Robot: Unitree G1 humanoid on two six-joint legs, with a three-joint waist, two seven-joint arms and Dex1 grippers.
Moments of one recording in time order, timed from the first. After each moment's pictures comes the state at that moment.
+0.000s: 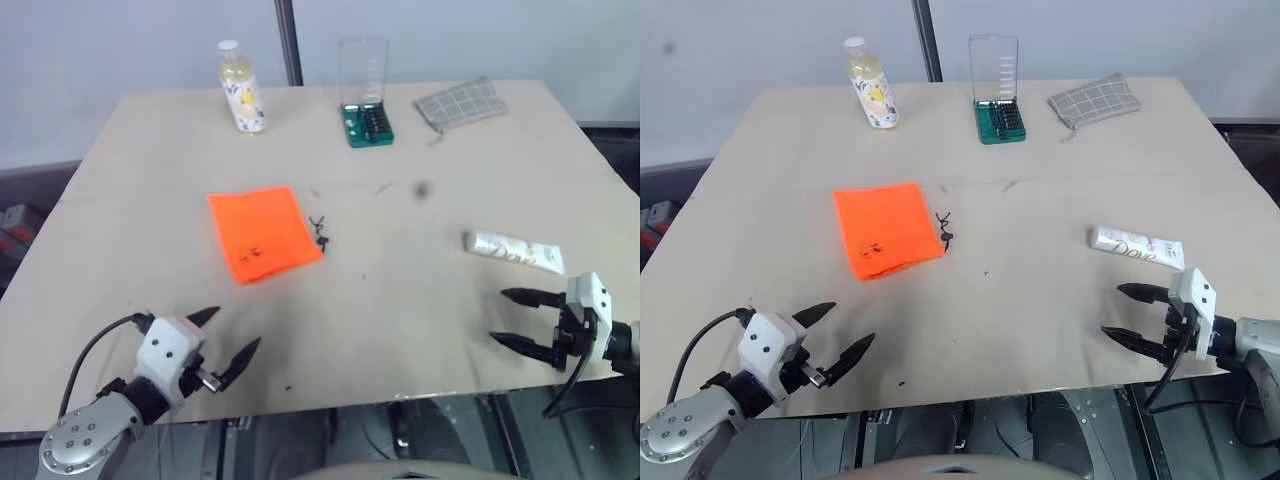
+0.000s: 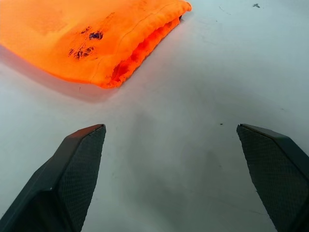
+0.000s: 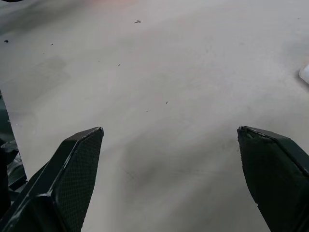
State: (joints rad) left arm 0.59 0.57 0.35 -0.62 -0.32 0.24 -0.66; right arm 0.14 -0.80 -0.24 -0.08 0.53 0.19 1.23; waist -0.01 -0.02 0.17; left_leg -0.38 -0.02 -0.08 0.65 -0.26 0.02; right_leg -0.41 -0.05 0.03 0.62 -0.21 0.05
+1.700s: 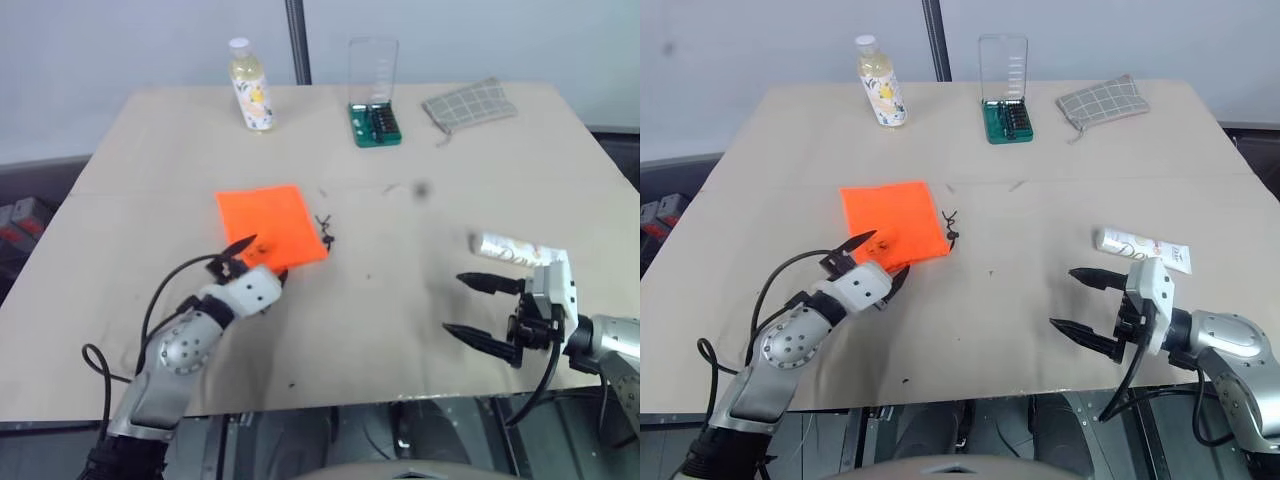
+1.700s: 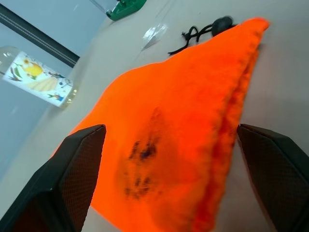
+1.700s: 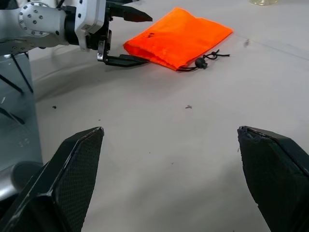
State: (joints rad) left arm 0.04 0.59 -0.01 -0.20 0.33 -0.10 -0.33; right arm 0.14 -0.70 -0.17 -0.46 0.63 0.34 1.04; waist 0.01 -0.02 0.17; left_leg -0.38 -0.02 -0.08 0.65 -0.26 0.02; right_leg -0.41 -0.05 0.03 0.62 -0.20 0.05
